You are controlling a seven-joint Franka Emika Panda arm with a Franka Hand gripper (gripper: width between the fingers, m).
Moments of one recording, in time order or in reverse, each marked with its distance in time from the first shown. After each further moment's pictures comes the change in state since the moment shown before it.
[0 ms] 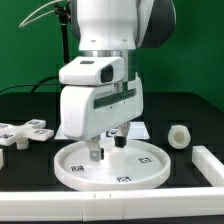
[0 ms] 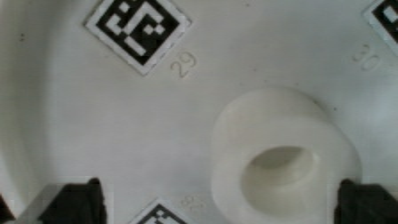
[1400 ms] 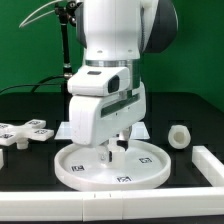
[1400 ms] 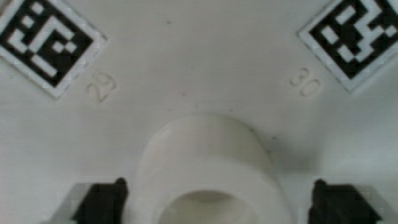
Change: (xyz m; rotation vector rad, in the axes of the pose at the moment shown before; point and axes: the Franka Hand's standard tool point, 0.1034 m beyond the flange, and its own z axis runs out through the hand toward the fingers) arm -0.008 -0.022 0.015 0.042 -0.020 -0.009
